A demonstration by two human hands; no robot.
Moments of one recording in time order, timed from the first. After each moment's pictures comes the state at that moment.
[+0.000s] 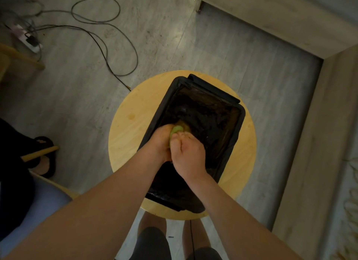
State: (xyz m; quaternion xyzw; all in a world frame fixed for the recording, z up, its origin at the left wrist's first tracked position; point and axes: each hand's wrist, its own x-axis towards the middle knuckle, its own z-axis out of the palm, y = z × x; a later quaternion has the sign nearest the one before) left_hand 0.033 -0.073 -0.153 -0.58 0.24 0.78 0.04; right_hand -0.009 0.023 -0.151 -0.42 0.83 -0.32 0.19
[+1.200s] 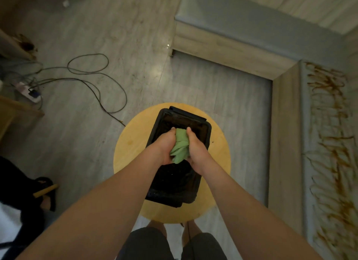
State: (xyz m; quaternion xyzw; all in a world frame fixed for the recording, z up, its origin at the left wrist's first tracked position) left_hand 0.017 -0.076 -0.018 -0.56 0.27 0.78 0.13; right_hand -0.052 0.021 -0.018 0.09 0.68 -0.49 0.54
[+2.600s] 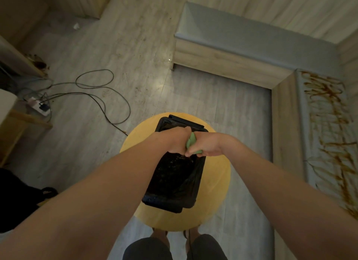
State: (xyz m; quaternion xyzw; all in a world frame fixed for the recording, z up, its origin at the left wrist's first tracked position) left_hand -0.014 -0.097 0.027 -0.14 0.89 0.34 0.28; right_hand -0.132 0.020 0.021 -0.25 0.65 -0.17 0.70
